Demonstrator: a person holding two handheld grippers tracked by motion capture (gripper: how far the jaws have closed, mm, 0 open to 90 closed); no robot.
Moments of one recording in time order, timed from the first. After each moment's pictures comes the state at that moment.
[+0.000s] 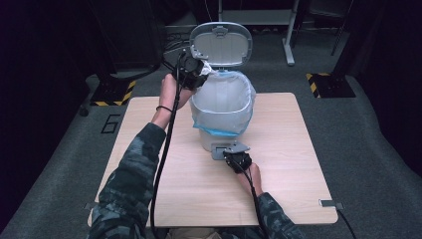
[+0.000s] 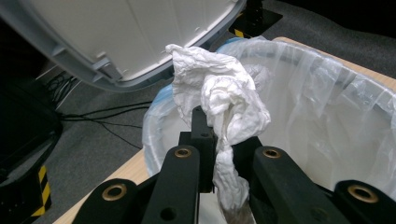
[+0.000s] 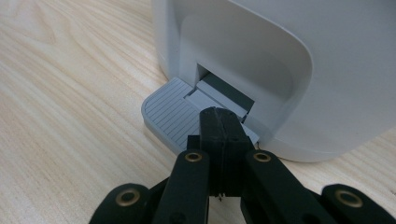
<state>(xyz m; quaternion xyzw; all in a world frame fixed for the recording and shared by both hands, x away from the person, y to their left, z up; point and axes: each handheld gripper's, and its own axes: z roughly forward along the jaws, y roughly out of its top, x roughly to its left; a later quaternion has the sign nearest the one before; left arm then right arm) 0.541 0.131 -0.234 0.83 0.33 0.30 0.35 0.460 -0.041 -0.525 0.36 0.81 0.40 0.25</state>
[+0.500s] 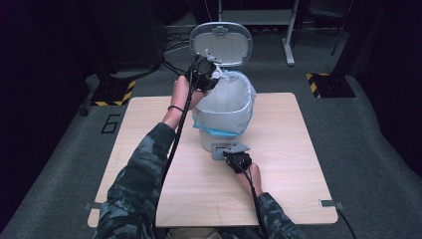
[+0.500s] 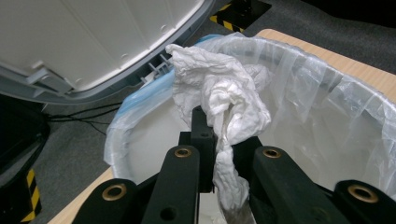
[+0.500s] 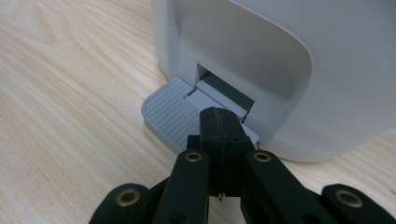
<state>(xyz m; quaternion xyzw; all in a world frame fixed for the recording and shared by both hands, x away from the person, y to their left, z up) 0.551 0.104 -0.248 0.84 0.31 0.28 0.34 0.460 -0.042 -0.525 0.36 0.81 0.40 0.25</state>
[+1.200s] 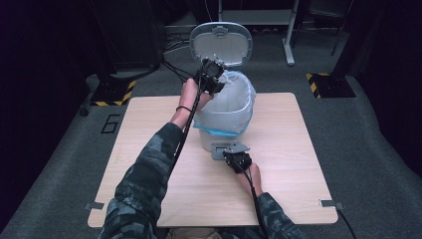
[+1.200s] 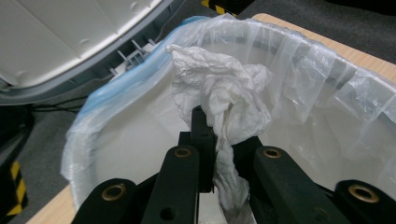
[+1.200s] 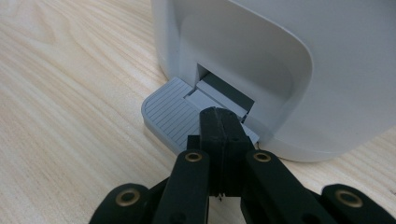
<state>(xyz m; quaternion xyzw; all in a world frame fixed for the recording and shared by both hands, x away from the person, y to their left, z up) 0.569 0.086 -0.269 0.85 0.32 0.25 0.32 0.459 -0.041 -0.524 0.36 0.81 0.40 0.24</state>
